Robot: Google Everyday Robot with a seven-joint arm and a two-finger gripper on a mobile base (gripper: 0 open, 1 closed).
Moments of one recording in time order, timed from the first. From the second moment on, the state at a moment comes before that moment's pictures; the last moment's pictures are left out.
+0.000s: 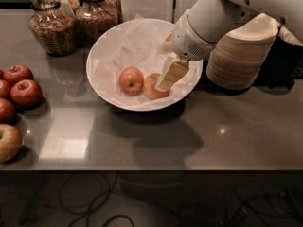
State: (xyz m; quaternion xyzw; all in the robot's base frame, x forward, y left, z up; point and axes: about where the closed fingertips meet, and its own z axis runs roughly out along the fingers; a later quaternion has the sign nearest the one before) arm 0.566 -0.045 0.921 -0.67 0.68 0.07 0.29
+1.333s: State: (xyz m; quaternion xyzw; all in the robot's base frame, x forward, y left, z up) arm 0.568 -0.030 0.876 -0.68 0.68 0.11 0.25
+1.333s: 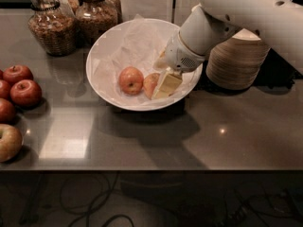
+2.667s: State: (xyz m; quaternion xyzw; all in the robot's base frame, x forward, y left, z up) arm 0.575 -0.021 0.854 -0.68 0.69 0.13 0.24
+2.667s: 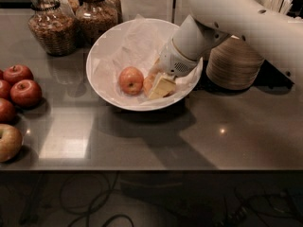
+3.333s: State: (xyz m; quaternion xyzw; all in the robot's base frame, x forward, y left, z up) arm 0.575 -0.021 0.854 -0.68 0.69 0.13 0.24
